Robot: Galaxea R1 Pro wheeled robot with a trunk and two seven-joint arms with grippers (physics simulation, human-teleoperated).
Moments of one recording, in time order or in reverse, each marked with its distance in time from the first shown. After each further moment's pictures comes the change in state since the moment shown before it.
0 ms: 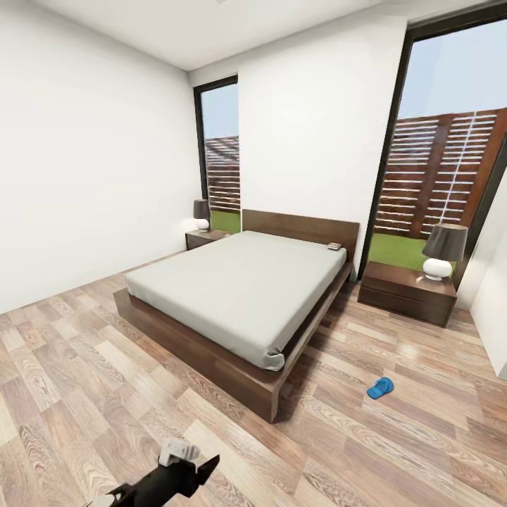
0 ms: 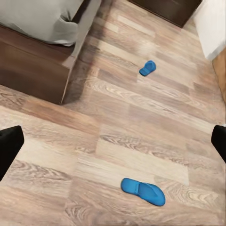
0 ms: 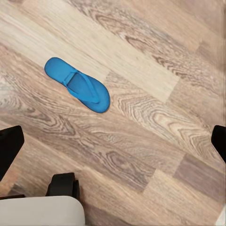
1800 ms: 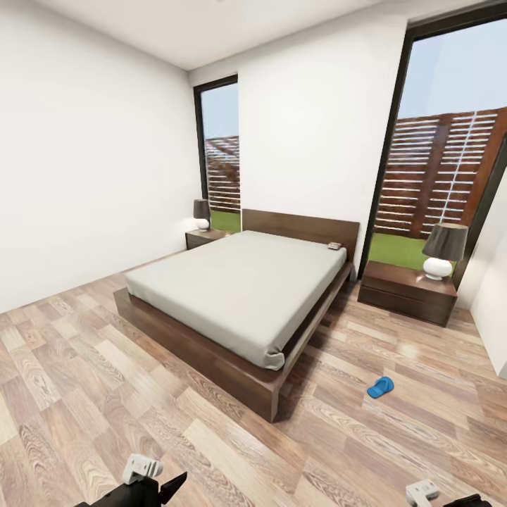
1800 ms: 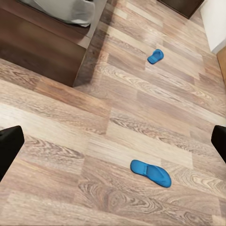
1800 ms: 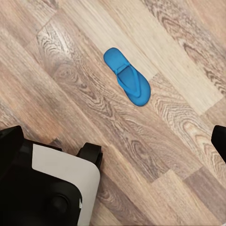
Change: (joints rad) left arm -0.001 0.105 0.146 0.135 0.004 -0.052 -0.188; right arm -0.010 -0.157 0.001 -0.407 0.237 0.460 0.637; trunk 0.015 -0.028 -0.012
